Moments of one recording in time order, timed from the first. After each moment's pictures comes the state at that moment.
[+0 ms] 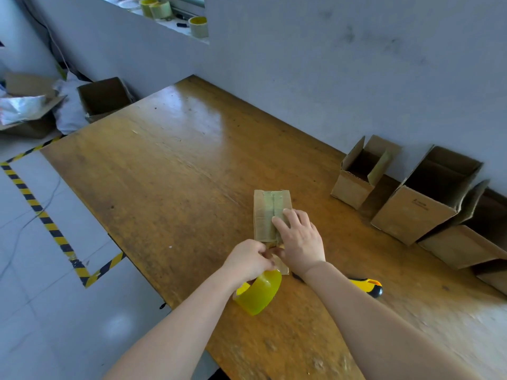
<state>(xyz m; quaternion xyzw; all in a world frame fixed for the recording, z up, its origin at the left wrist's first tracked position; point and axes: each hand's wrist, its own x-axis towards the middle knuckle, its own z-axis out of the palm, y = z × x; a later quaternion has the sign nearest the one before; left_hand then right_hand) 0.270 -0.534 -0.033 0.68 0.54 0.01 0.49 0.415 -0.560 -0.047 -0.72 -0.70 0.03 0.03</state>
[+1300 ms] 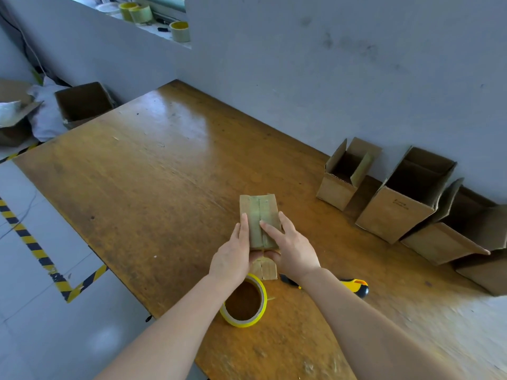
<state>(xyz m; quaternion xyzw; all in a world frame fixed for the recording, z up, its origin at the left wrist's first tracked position) 0.276 -0.523 -0.065 0.83 0.51 0.05 0.22 0.429 -0.569 -0.051 -0.73 -0.67 0.15 0.08</state>
